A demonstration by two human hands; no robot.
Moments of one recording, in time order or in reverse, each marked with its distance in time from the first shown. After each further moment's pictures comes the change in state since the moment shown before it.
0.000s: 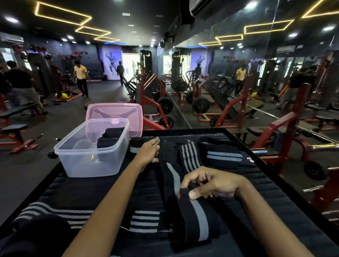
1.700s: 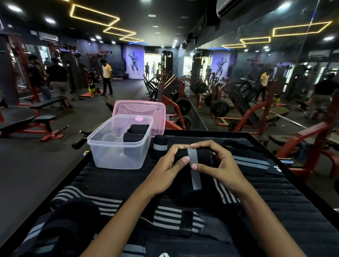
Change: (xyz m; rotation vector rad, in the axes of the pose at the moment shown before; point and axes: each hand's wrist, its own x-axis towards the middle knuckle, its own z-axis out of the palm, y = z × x) left_hand -0.119 0.017 -0.009 0.091 -0.079 0.446; right_hand 0.044 -0.011 0.019 -0.140 0.656 -0.418
